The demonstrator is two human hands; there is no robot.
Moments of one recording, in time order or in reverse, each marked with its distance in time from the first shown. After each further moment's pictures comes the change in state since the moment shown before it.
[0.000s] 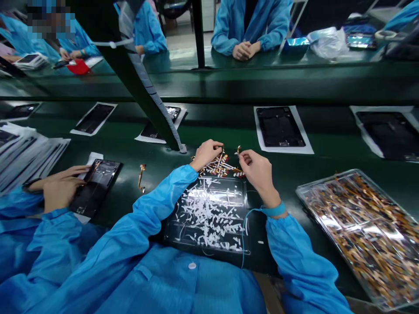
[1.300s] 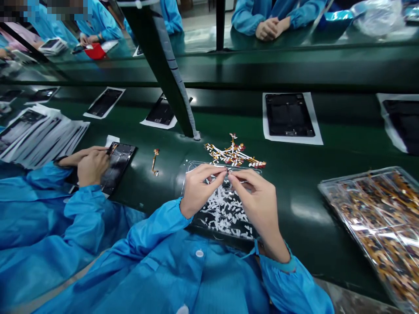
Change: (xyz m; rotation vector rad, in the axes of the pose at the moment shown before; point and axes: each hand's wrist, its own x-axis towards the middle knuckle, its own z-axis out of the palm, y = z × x) left_hand -0.184 0.022 -0.012 -0.002 0.422 0.517; right_hand -0.097 -0.109 -0.021 0.501 -0.096 0.089
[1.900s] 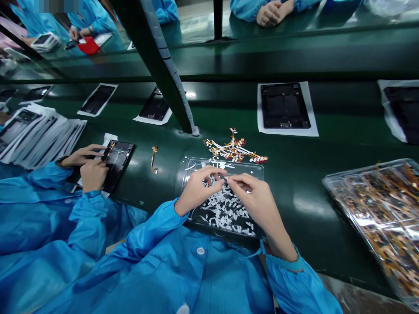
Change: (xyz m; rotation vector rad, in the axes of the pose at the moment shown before) left_hand -0.010 -0.017 -0.011 -0.060 -0.332 -0.287; right_hand -0.004 0.026 -0.009 0.021 -0.224 0.241
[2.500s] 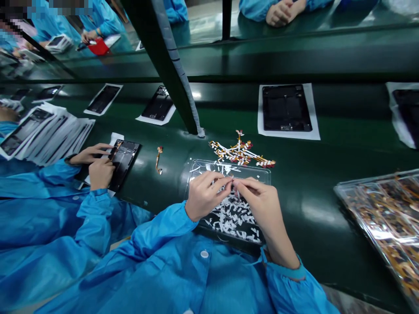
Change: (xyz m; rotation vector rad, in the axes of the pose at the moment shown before) left_hand -0.011 -0.005 0.014 0.640 0.199 0.398; right_hand 0.002 0.003 0.011 0.162 0.057 0.037
